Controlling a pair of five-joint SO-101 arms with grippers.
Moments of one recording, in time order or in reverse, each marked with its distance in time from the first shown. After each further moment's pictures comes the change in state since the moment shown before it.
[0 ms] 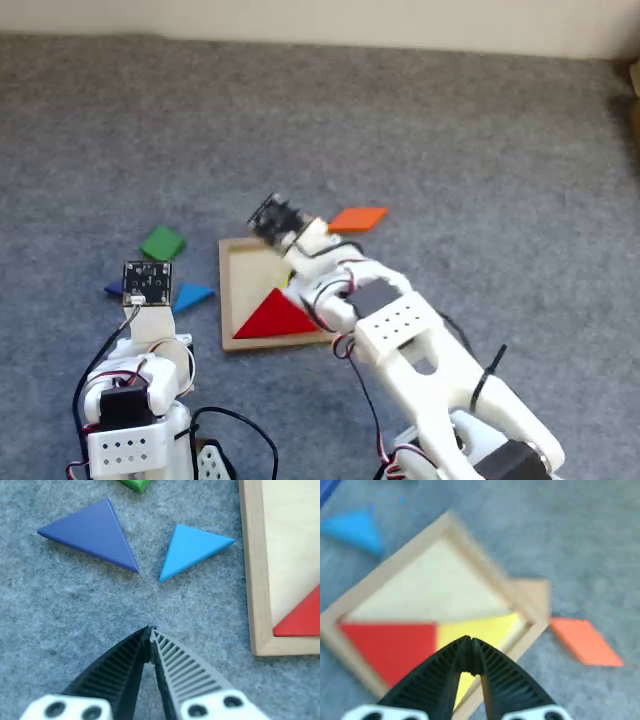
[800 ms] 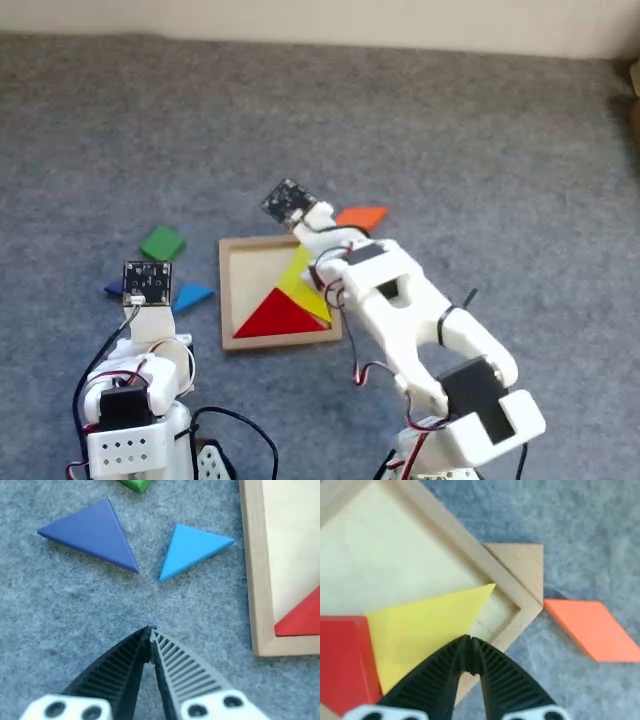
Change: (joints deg) left arm 0.0 0.0 0.0 0.0 0.0; right arm 7.5 26.5 -11.3 -2.2 4.9
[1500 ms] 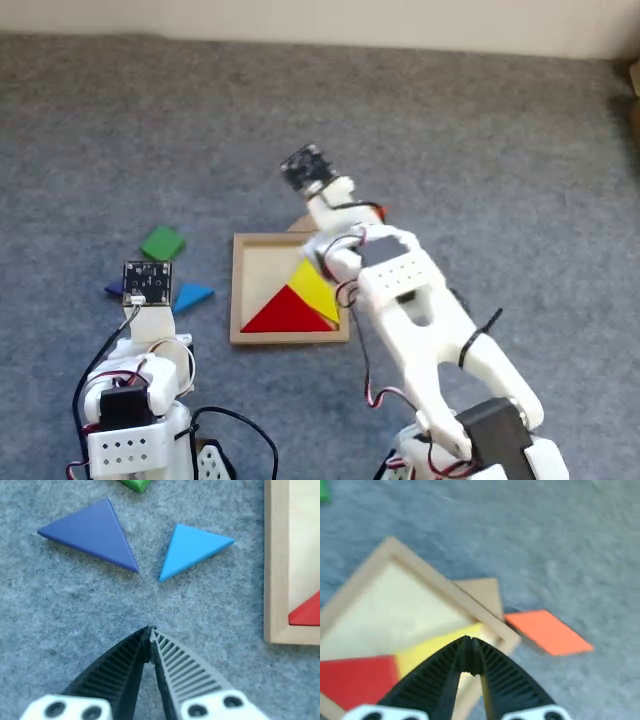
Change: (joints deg) left arm 0.0 0.0 0.0 0.0 0.0; right arm 0.2 -13.5 -1.6 4.6 -9.1
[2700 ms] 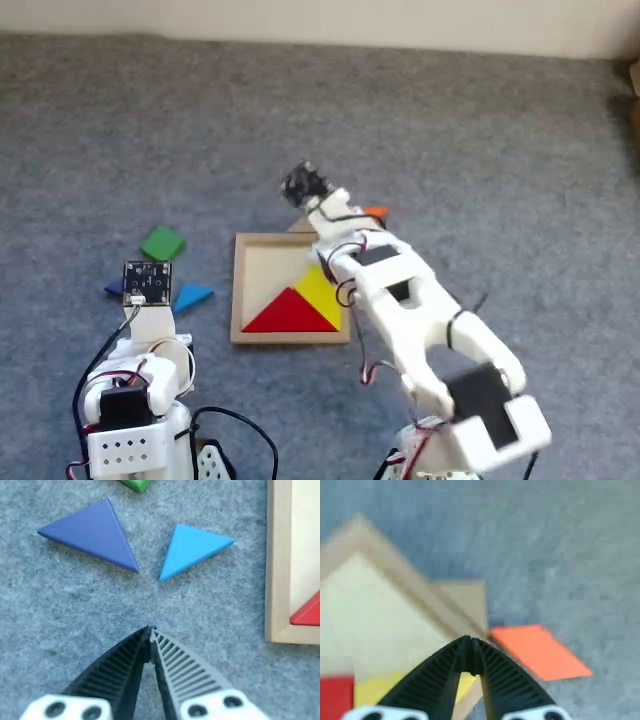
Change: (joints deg) left arm 0.0 0.0 0.0 0.0 0.0; right arm 2.6 10.0 4.3 -18.5 6.0
